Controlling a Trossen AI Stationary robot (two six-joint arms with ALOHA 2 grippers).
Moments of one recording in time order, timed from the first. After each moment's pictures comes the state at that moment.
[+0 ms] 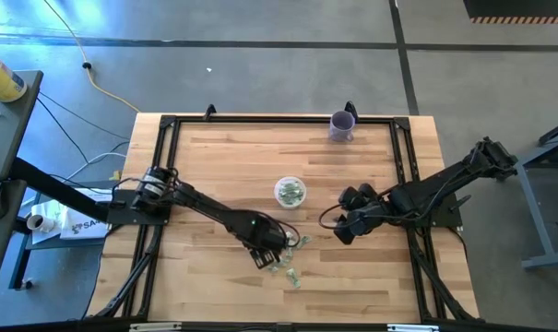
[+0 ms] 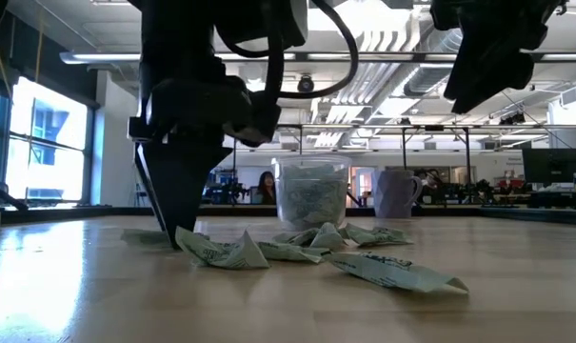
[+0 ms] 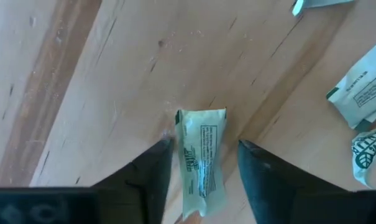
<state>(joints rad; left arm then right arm) -0.31 2.04 1.40 -0.86 -0.04 -0.84 0.41 1.25 0.90 -0.73 0.39 0.97</state>
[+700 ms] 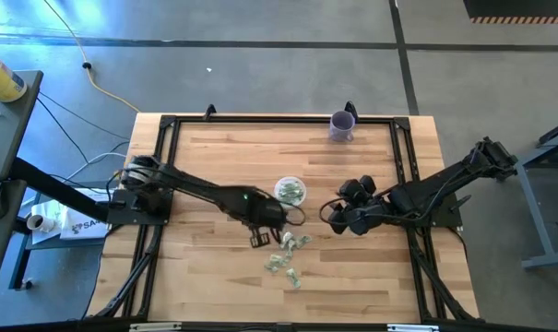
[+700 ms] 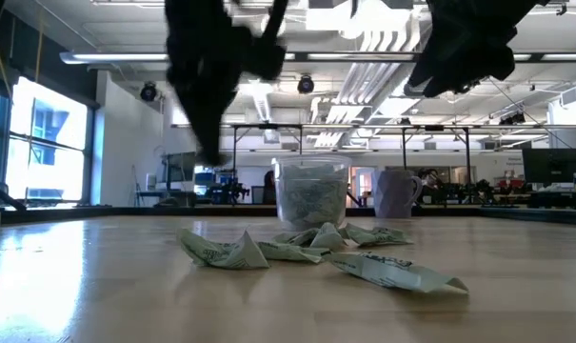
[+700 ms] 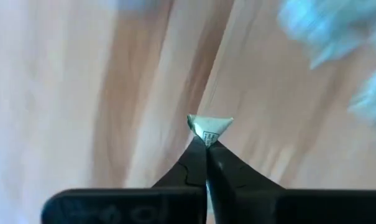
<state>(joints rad) -0.22 1.88 1.45 -1.02 -0.18 -0.50 0.41 1.25 0.90 -0.66 0.67 0.99</state>
